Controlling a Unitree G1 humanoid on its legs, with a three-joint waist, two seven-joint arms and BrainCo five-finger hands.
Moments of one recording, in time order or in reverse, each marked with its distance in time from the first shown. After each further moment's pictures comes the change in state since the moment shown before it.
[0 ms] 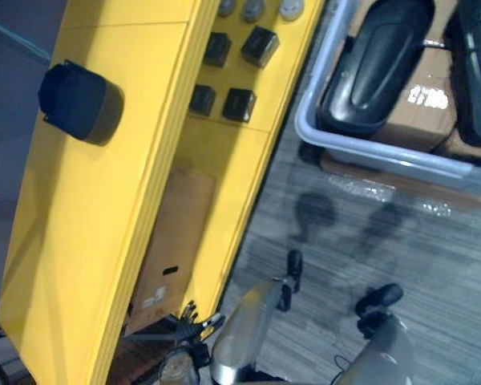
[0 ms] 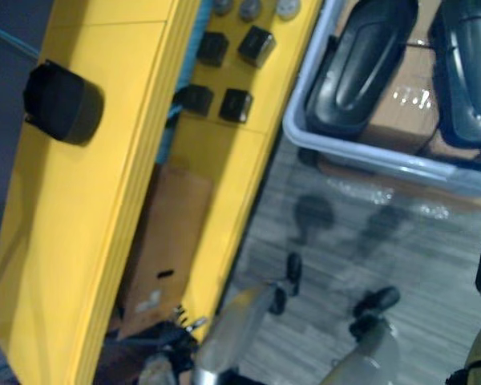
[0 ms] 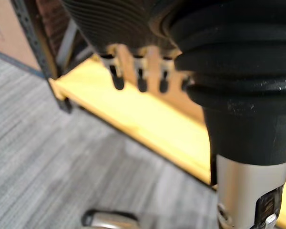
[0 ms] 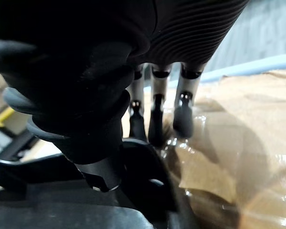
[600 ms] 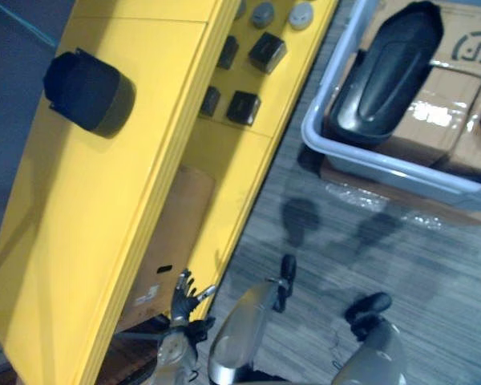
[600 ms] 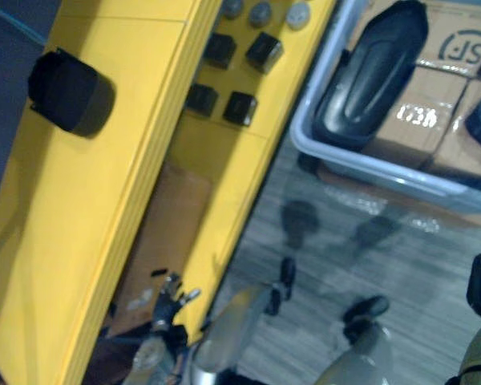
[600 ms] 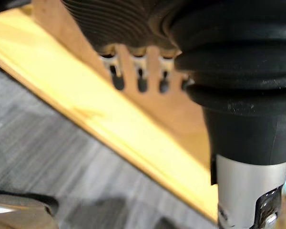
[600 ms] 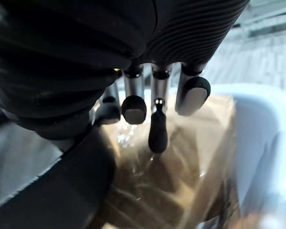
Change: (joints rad) left arm 0.028 0.040 0.086 -0.262 -0.025 -0.053 0.021; right arm 0.168 0.107 -0.071 0.097 -0.109 -0.185 -0.036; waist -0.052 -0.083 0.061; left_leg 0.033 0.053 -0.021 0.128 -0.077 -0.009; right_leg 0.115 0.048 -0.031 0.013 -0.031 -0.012
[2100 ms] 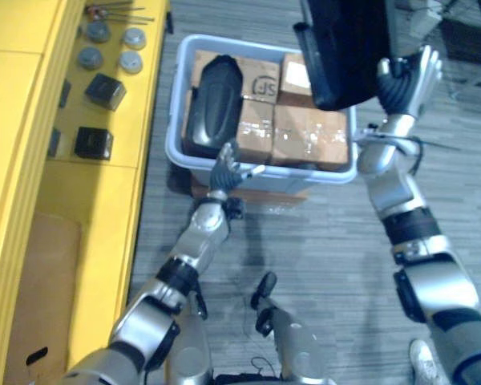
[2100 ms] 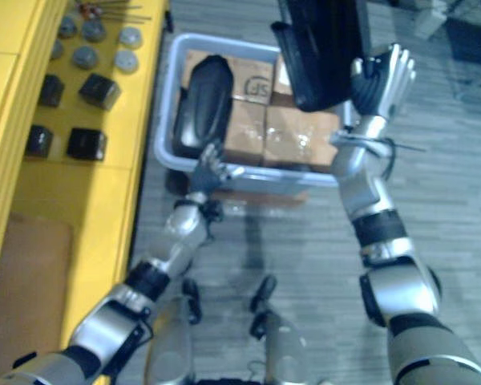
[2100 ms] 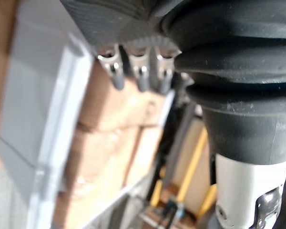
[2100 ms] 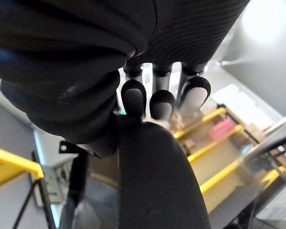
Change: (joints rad) left arm -0.909 0.015 -0.194 0.013 -0.113 0.273 0.100; right arm 0.115 0.522 0.092 -0.764 -0.335 -0.242 -0.434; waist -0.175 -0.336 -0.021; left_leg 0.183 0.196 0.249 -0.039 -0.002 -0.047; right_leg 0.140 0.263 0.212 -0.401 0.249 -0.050
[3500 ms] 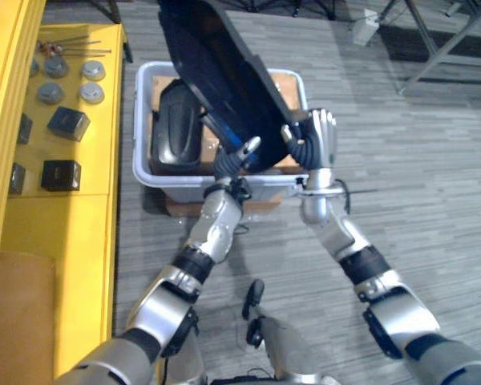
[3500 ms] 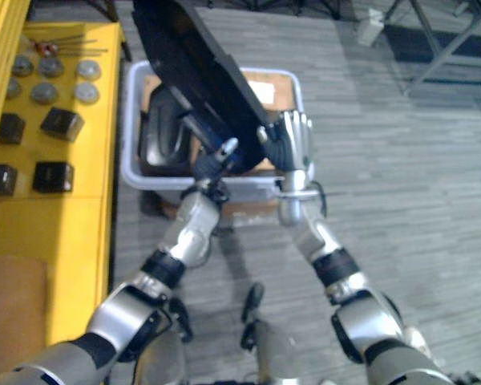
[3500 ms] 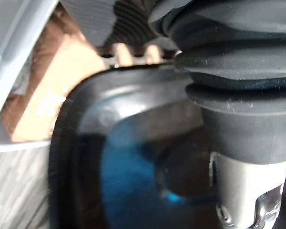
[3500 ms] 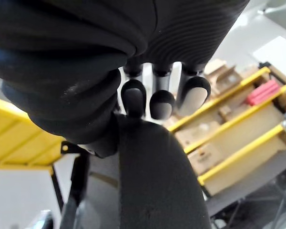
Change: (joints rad) left arm -0.029 -0.082 0.040 0.089 -0.301 -0.178 -0.028; right arm 0.256 0.136 0.161 -0.157 -0.153 -0.185 0.051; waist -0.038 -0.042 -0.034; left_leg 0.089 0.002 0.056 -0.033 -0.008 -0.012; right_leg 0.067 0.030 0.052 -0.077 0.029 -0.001
